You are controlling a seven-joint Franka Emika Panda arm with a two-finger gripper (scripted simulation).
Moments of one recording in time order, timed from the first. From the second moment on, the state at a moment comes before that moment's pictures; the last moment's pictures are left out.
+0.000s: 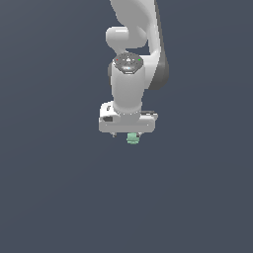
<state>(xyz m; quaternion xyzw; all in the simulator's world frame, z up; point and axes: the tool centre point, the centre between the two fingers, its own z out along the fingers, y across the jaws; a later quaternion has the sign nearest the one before) 0.009 0.000 0.184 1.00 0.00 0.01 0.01</state>
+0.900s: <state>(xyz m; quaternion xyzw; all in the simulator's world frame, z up) -0.002 -0.016 0.177 1.00 0.01 -0.01 0.01</state>
